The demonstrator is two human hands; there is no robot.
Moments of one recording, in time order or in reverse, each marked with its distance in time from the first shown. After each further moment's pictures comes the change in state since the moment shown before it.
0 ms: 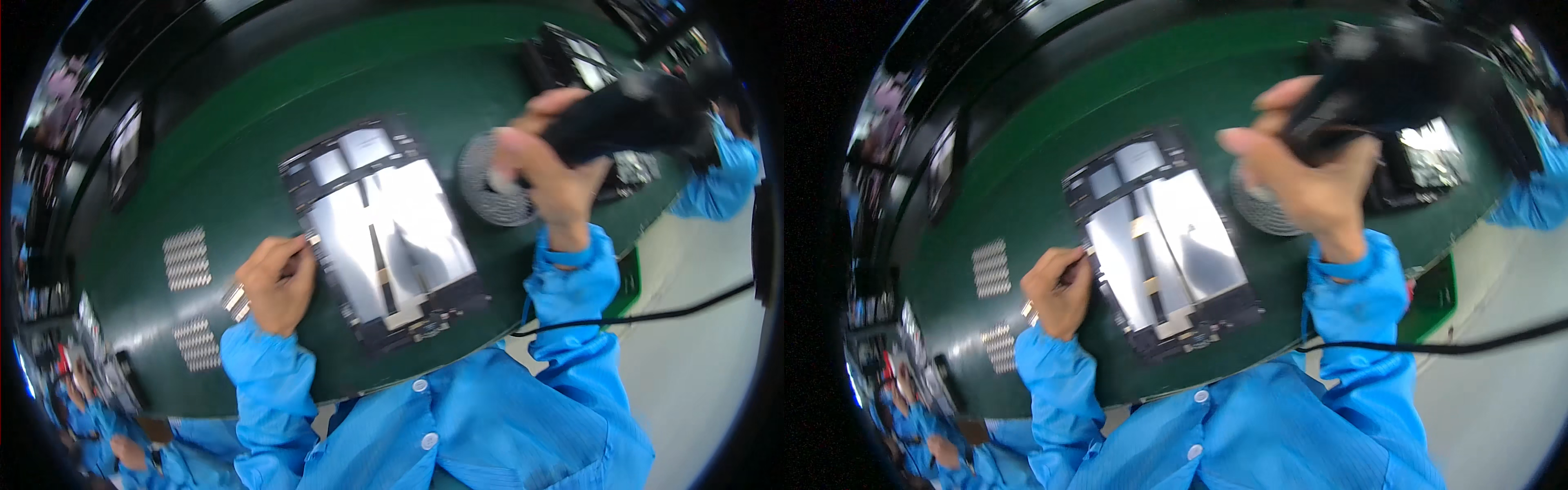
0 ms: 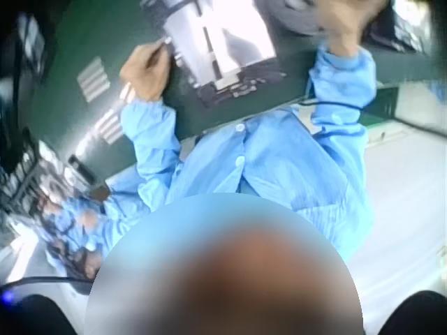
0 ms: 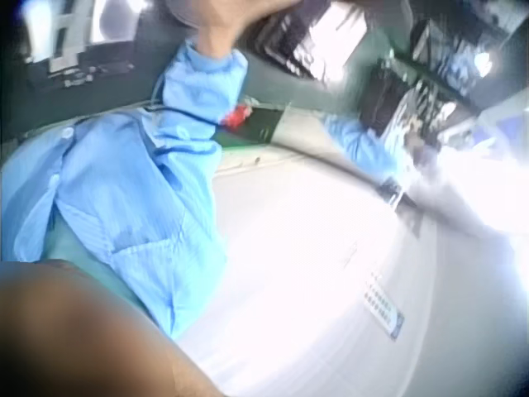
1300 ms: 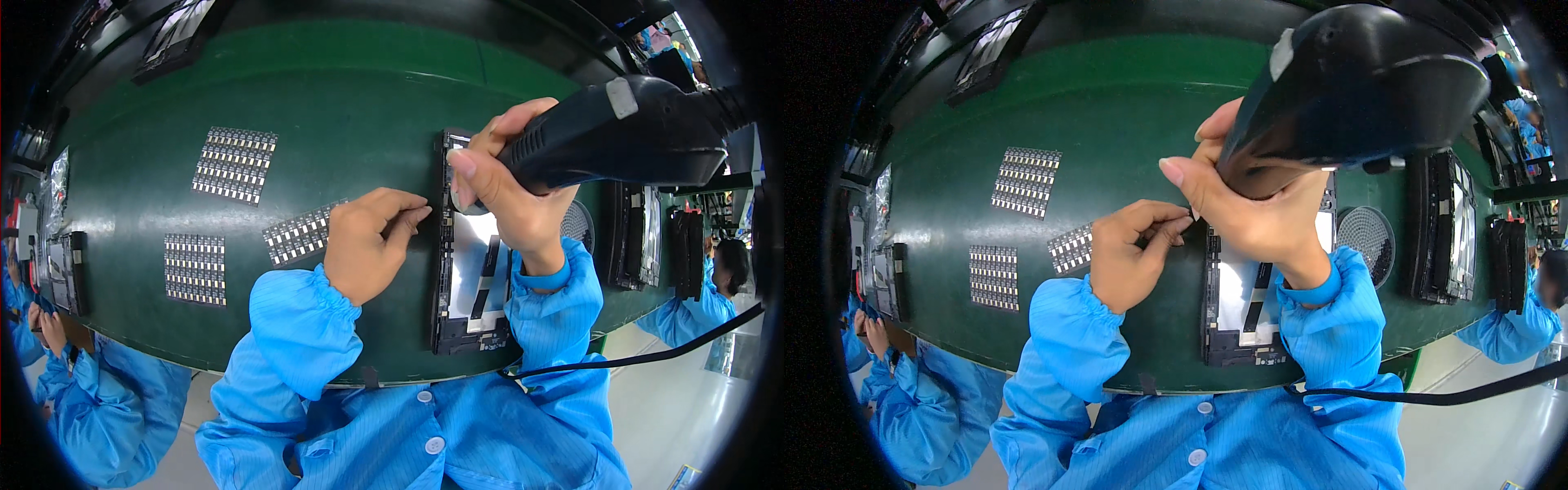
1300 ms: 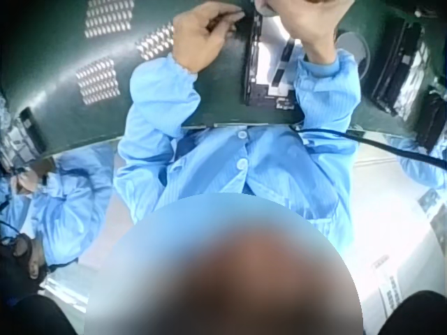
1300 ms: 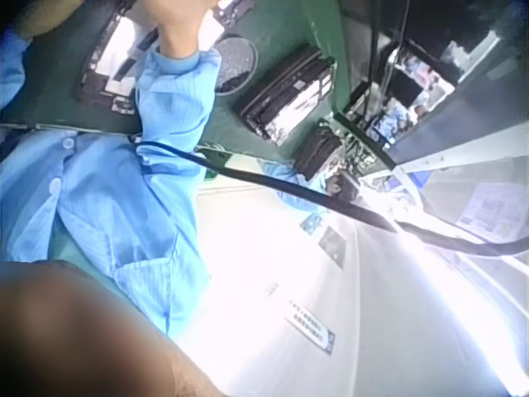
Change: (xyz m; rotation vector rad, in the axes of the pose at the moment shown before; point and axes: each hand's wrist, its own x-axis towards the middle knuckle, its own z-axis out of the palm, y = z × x) left_hand -0.004 -0.007 0.005 -0.485 0.048 -0.251; right_hand 0.003 0.011 0.153 0.089 -0.515 0.015
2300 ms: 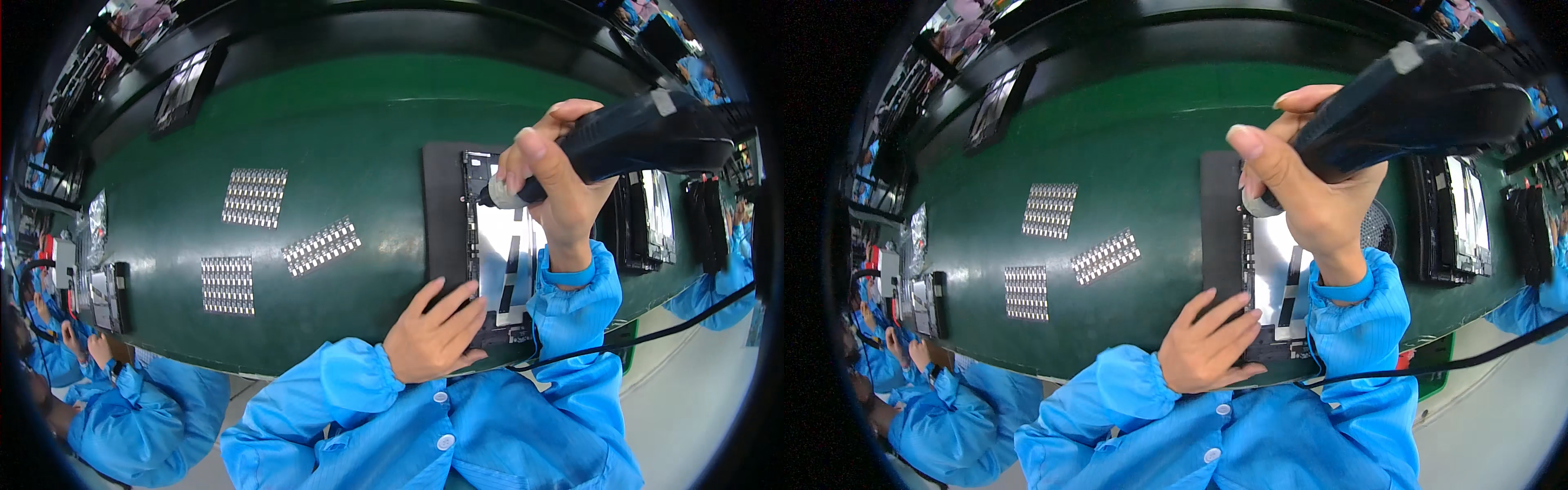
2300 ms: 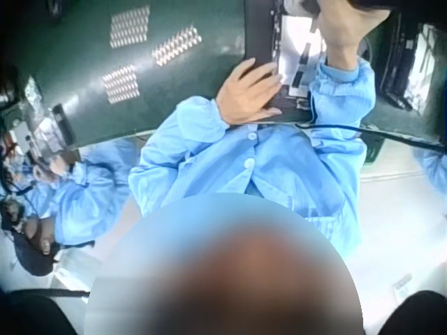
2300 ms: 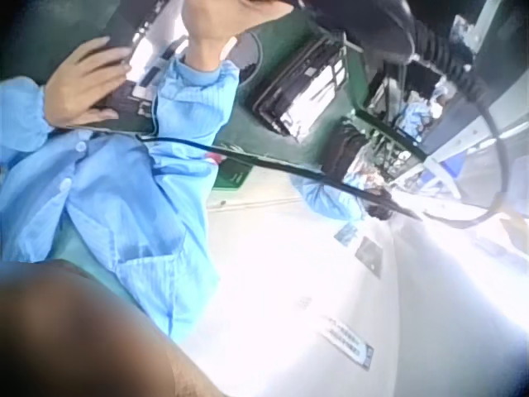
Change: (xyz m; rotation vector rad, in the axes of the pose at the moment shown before) left_hand -0.081 0.046 0.036 0.478 -0.366 0.632; right_hand -0.006 -0.029 -0.046 0.213 0.313 -0.157
